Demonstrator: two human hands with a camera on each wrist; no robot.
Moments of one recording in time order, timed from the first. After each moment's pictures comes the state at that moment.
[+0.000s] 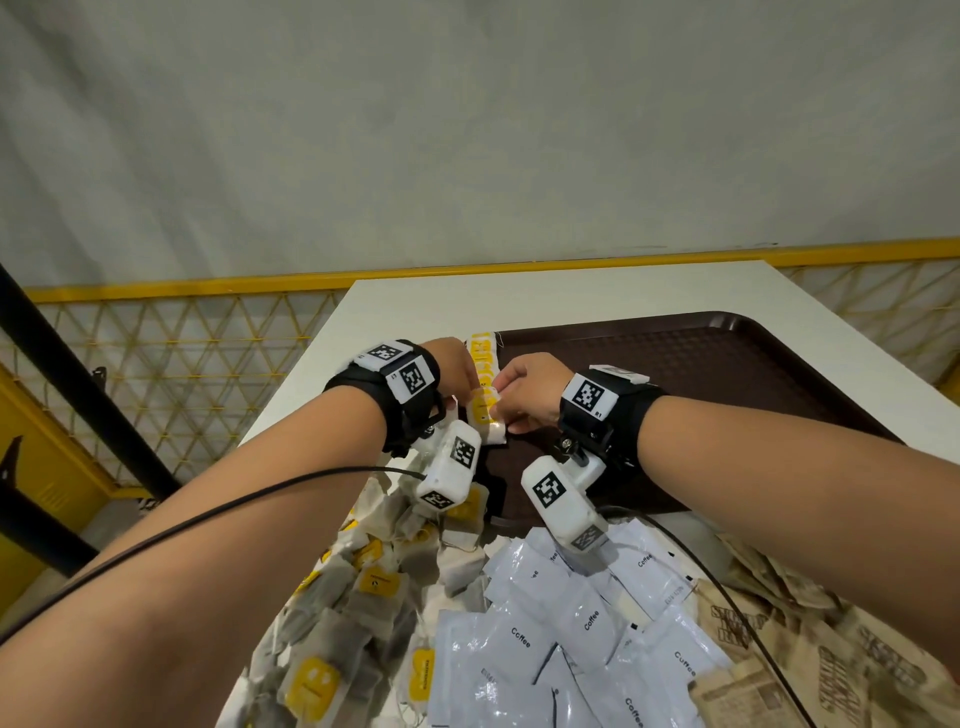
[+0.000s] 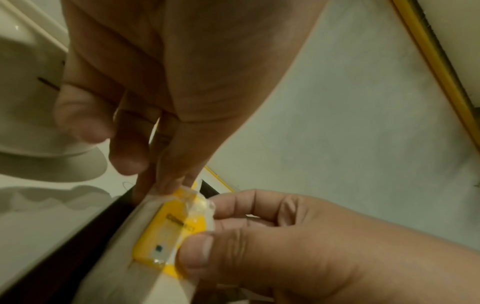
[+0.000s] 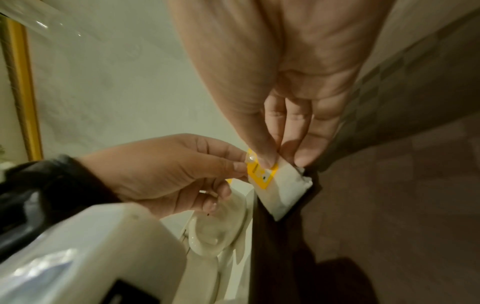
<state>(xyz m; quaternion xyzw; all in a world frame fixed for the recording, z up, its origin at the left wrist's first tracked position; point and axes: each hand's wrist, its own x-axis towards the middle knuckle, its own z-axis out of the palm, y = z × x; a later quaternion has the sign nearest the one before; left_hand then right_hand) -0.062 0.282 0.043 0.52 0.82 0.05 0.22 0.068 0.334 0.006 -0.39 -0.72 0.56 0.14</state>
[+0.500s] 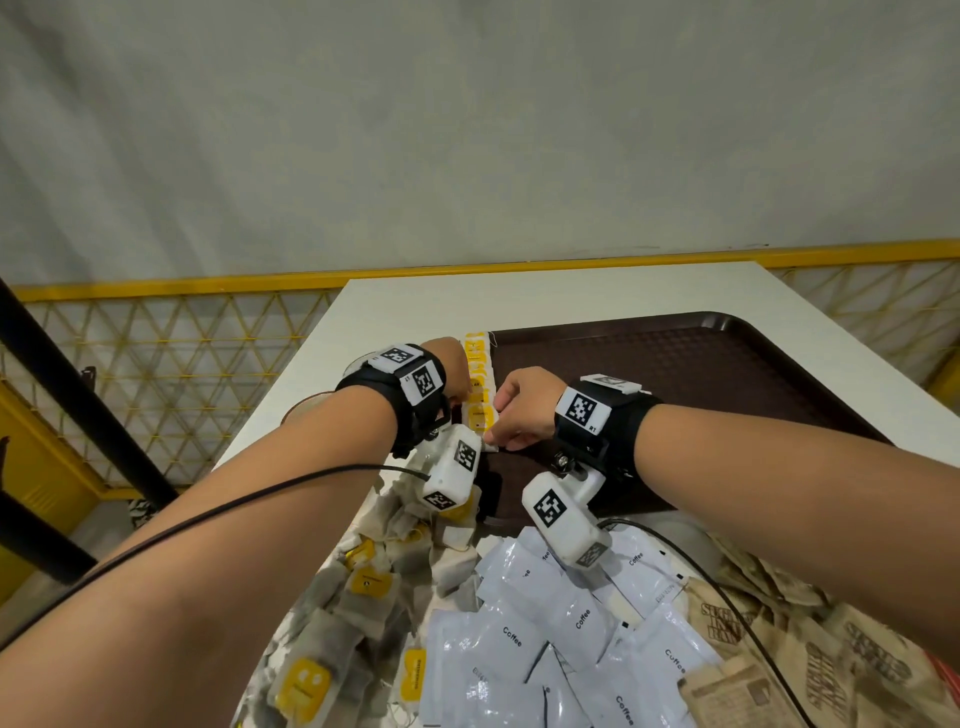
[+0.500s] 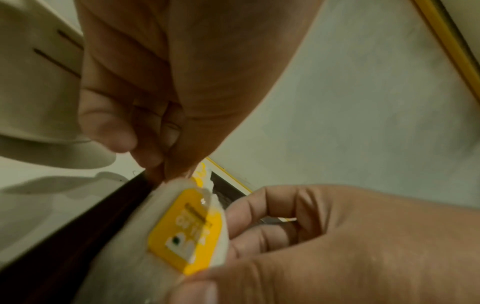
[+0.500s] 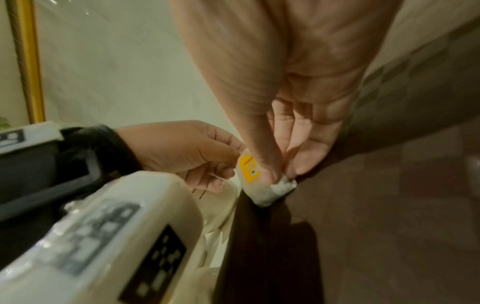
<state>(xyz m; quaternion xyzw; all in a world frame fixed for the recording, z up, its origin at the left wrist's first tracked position) -0.053 0.288 0.037 0.51 0.84 0.01 0.15 0.076 0.331 -0.001 -0.38 -0.76 0.52 0.09</state>
